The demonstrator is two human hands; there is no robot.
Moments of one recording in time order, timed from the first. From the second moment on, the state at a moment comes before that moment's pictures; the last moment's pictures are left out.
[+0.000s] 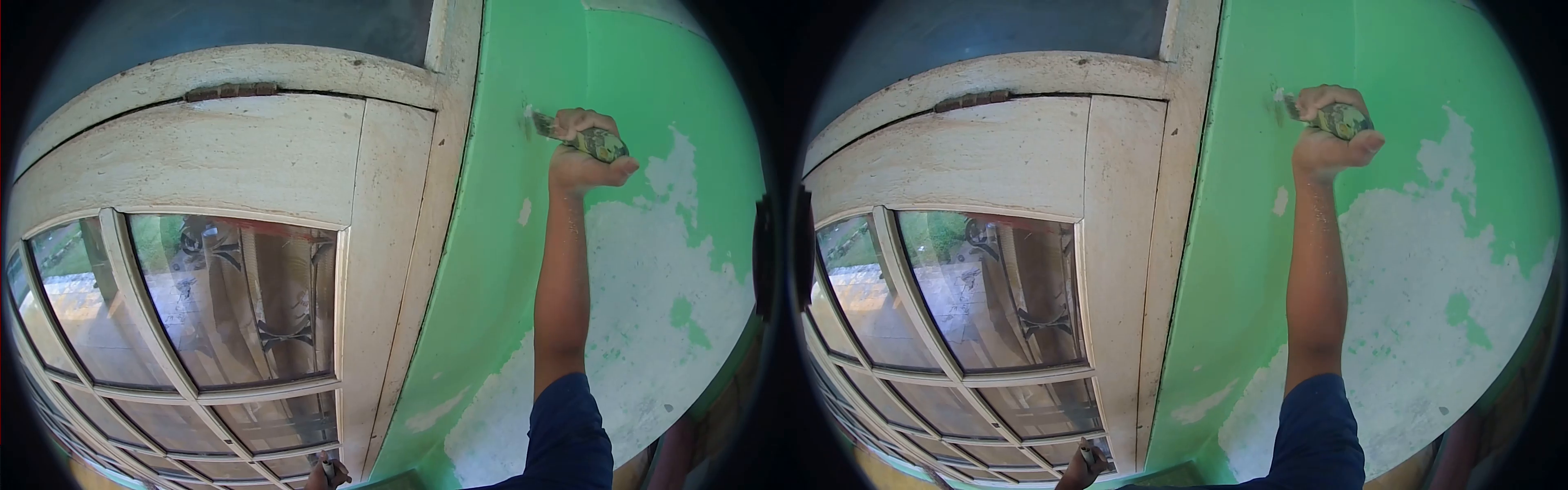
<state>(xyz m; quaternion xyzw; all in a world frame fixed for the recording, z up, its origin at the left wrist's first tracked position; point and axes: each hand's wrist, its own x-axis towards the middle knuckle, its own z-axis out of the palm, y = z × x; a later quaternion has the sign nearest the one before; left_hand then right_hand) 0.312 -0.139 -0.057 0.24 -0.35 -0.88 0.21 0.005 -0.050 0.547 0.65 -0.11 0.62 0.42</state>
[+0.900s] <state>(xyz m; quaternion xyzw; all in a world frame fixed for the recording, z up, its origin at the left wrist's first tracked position) 0.336 -0.138 -0.079 0.21 -0.31 -0.91 0.19 0.025 -0.060 0.521 0.64 -0.15 0.58 0.48</state>
